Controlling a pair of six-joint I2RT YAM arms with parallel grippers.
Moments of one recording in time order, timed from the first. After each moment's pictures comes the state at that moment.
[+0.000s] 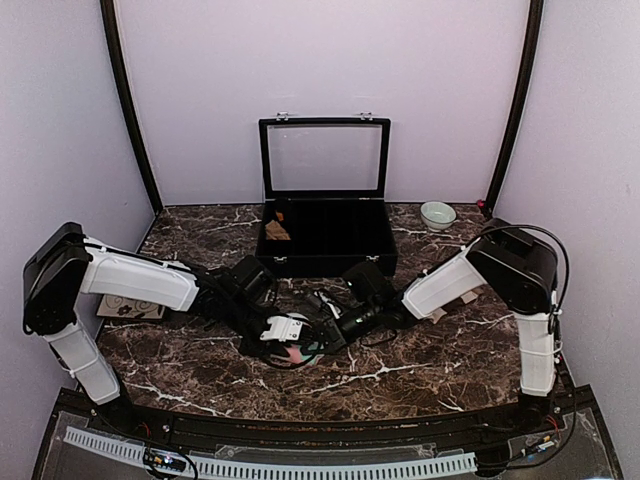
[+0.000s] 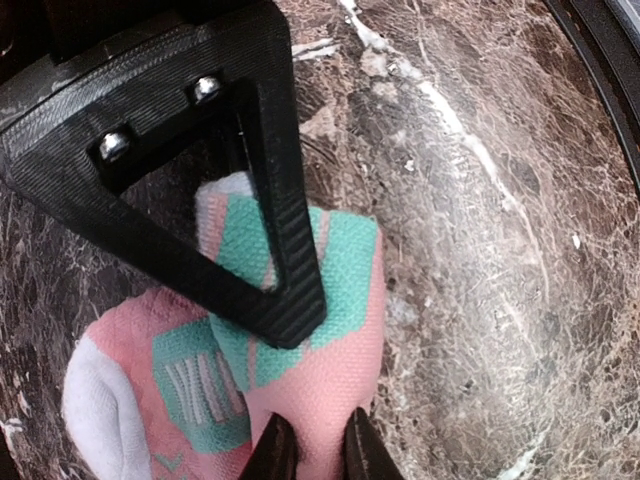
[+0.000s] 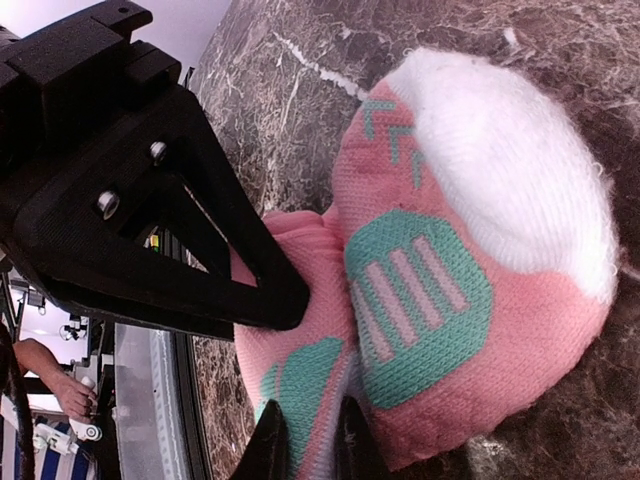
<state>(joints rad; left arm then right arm) -0.85 1.68 0.89 -0.33 0.32 0.88 0.90 2.09 1.02 0.27 -0.83 0.45</state>
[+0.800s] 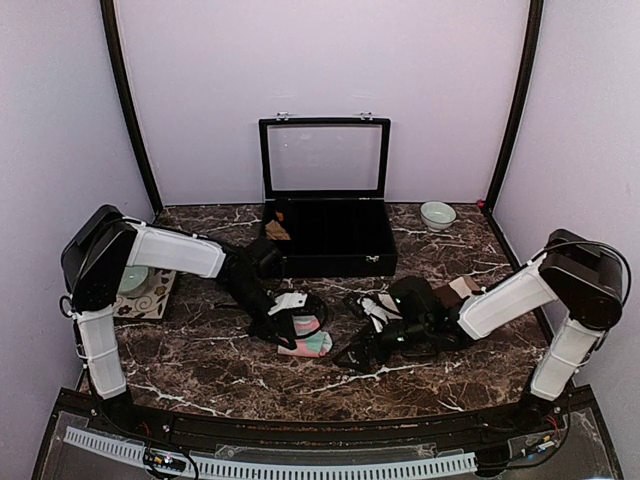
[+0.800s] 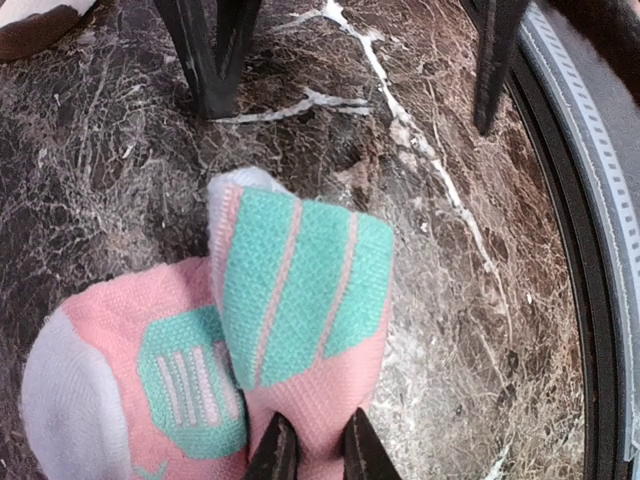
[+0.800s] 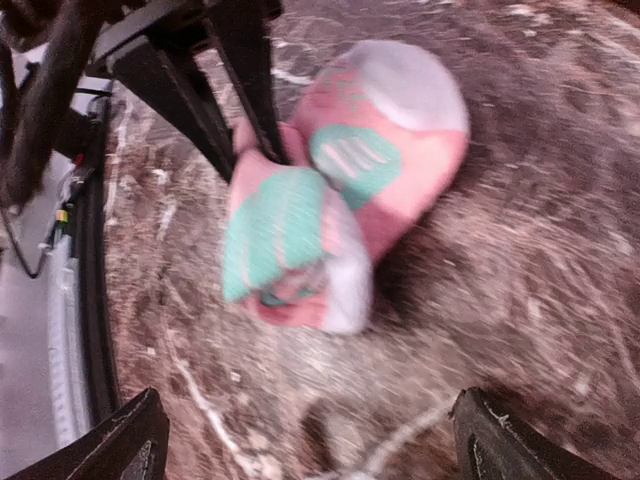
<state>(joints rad) -0.72 1.93 1.18 -0.62 0.65 0.84 0.90 1.74 0.64 0.40 -0.51 0.28</state>
